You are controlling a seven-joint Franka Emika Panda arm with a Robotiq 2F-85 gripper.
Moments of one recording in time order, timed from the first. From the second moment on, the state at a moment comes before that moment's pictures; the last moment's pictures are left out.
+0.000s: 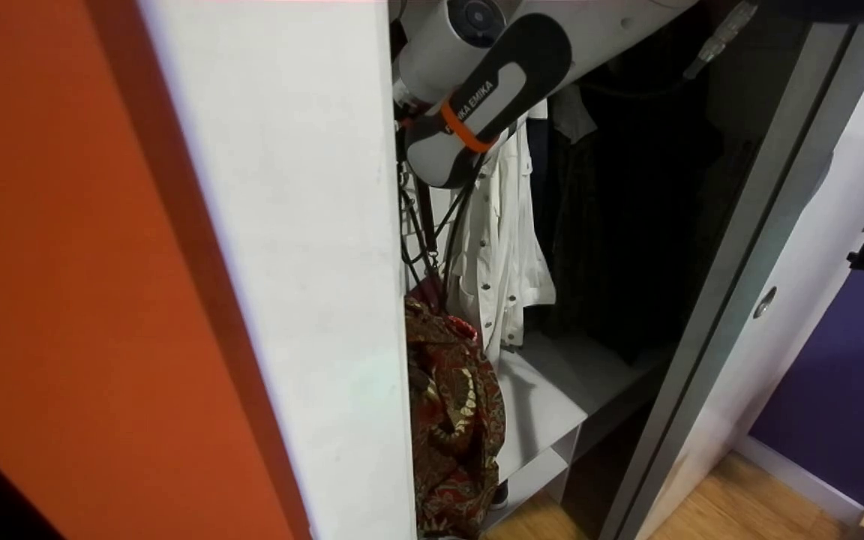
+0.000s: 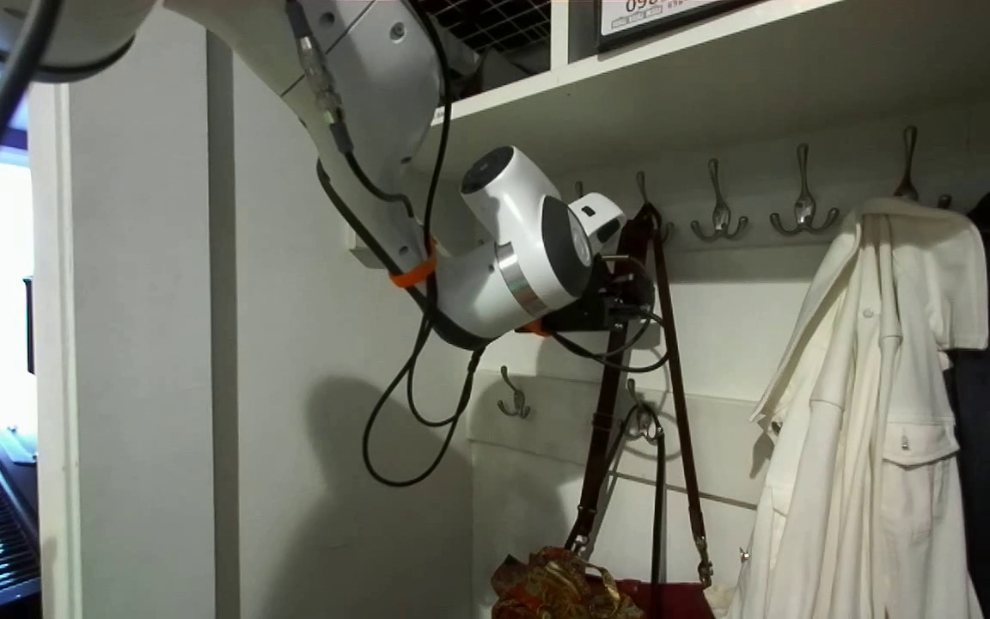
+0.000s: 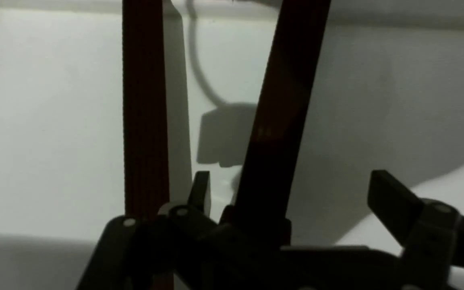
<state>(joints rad) 0.18 0.51 -0.25 -1.65 -0.40 3.29 0.41</state>
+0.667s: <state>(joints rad) 0.18 0.51 -0.30 -1.63 -0.40 3.35 0.41</state>
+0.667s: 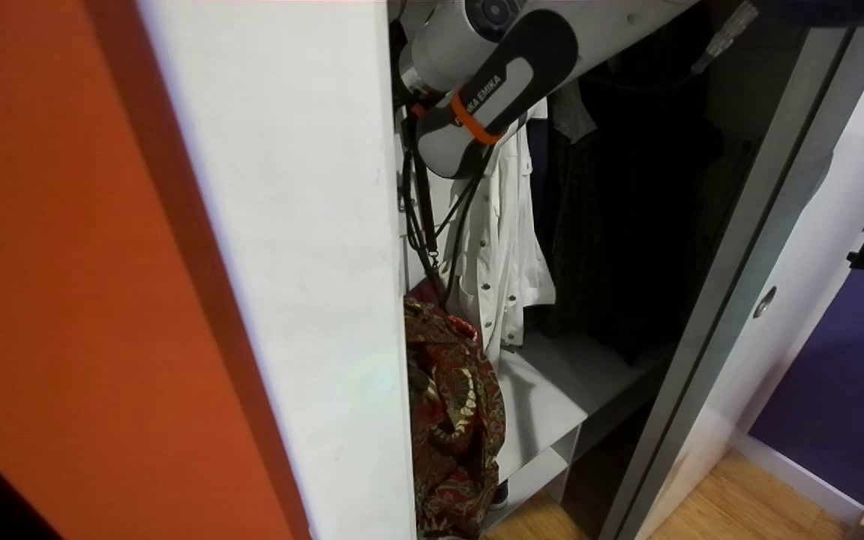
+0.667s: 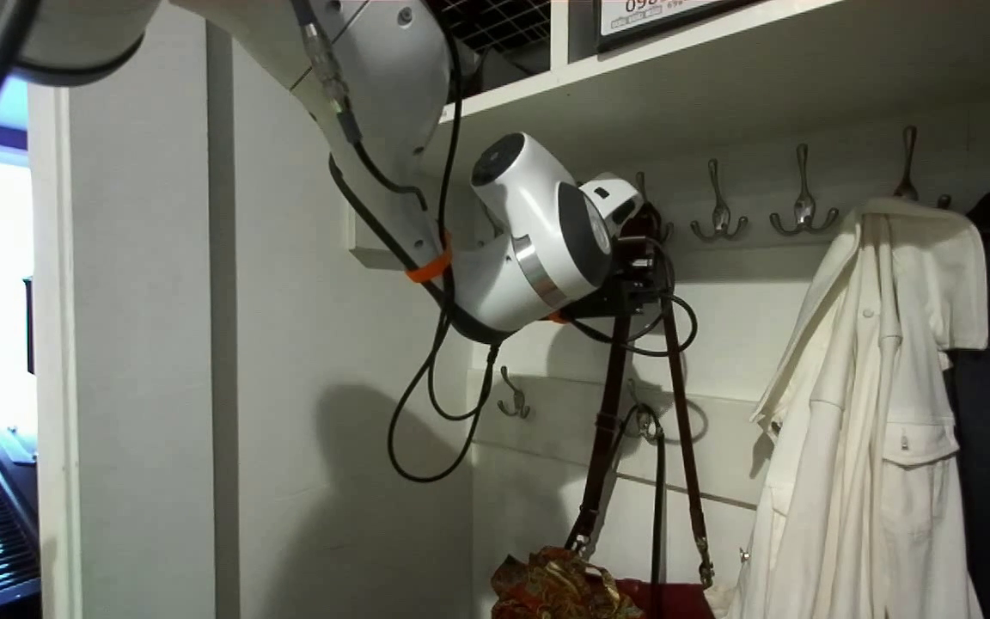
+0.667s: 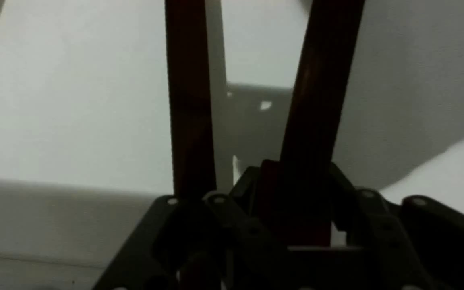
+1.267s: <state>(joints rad) 0.18 0.53 -0.30 -1.63 -0.40 3.48 0.41</state>
